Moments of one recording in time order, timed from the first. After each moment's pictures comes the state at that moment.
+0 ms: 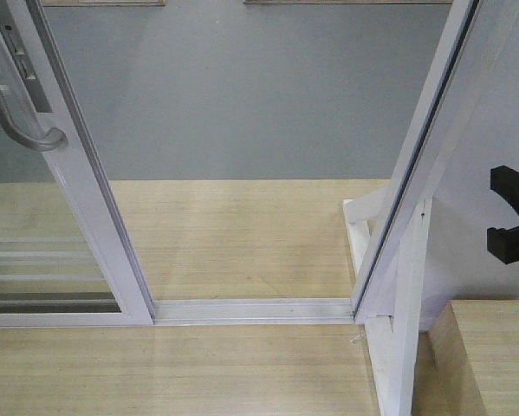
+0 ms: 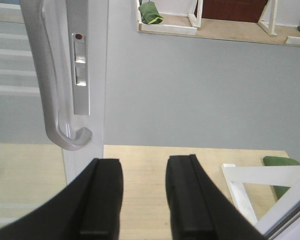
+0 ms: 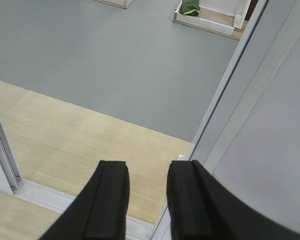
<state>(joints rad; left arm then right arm) -0.04 0.92 -0.74 -0.25 0.28 0.09 0.16 0.73 -0.61 0.13 0.40 -0.31</state>
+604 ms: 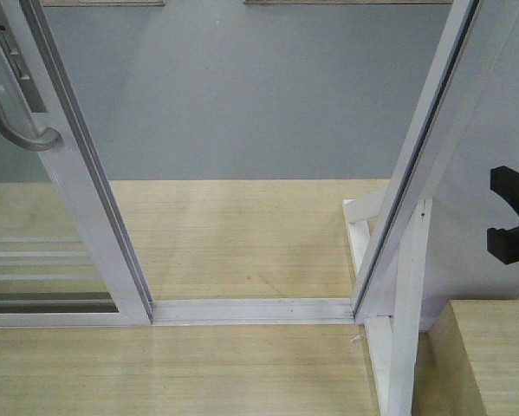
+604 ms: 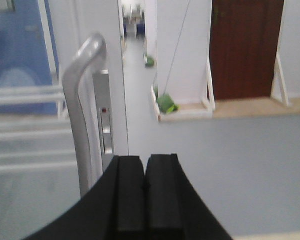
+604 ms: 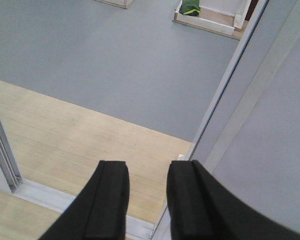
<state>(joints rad) -0.05 0.55 -0.38 -0.06 -0.11 0.06 0.16 0.73 -0.61 0.13 0.40 -0.31</state>
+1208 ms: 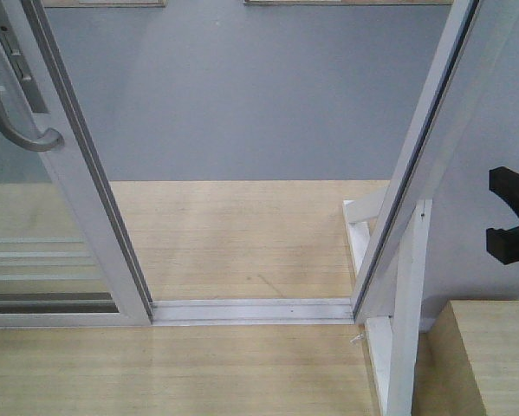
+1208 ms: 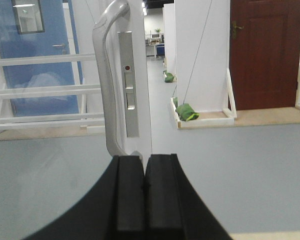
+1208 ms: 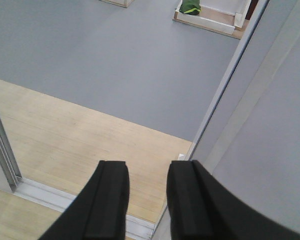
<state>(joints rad) 0.03 -0.01 0.03 0.06 -0.01 -0.04 0.16 0.73 -0.61 0.13 0.40 -0.31</state>
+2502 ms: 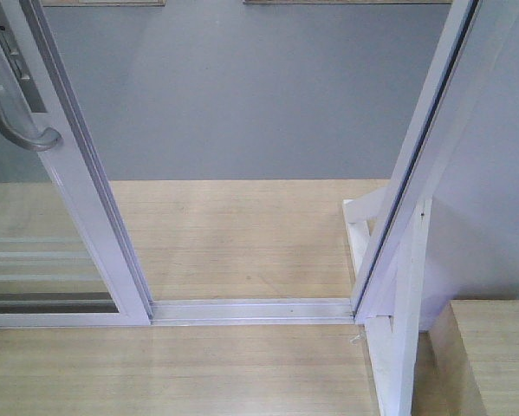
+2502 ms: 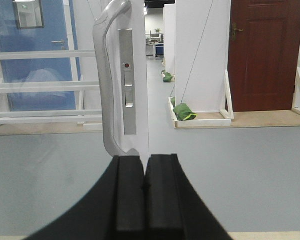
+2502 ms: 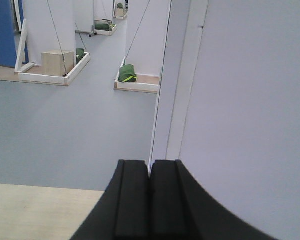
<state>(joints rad) 0.03 -0.01 0.03 0.06 0.01 -0.06 0.01 0.30 -0.22 -0.04 0.13 -0.05</state>
